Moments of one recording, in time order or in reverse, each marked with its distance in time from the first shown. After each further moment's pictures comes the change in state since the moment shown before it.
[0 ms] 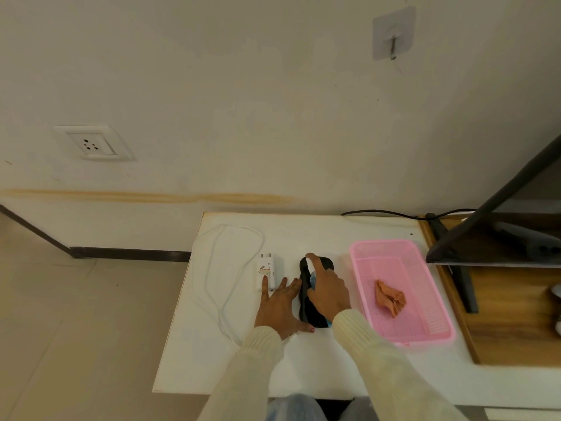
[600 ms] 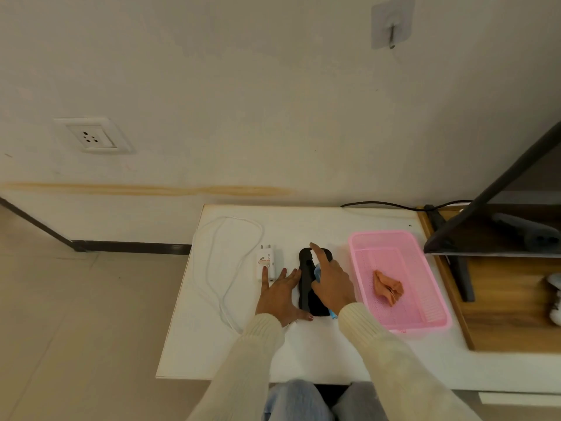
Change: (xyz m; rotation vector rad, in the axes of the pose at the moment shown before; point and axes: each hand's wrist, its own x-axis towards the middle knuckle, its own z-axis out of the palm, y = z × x) left_hand -0.001 0.004 -0.004 0.019 -0.010 -0.006; right_hand -0.009 0.010 -0.003 0.005 0.002 0.013
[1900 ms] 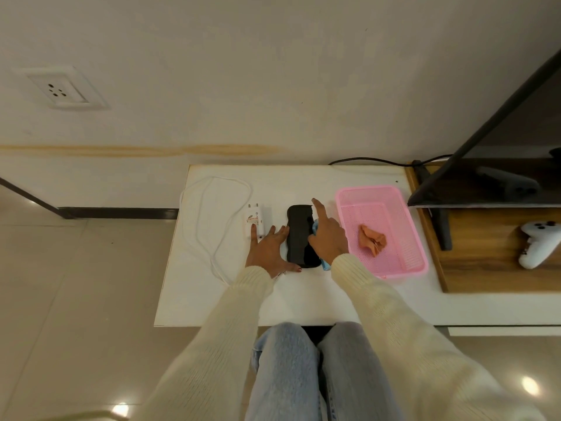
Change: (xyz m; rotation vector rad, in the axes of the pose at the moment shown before) left_hand -0.003 0.000 -0.001 0.034 0.004 0.009; right_hand -0.005 0.008 -0.011 0.005 0.077 0.047
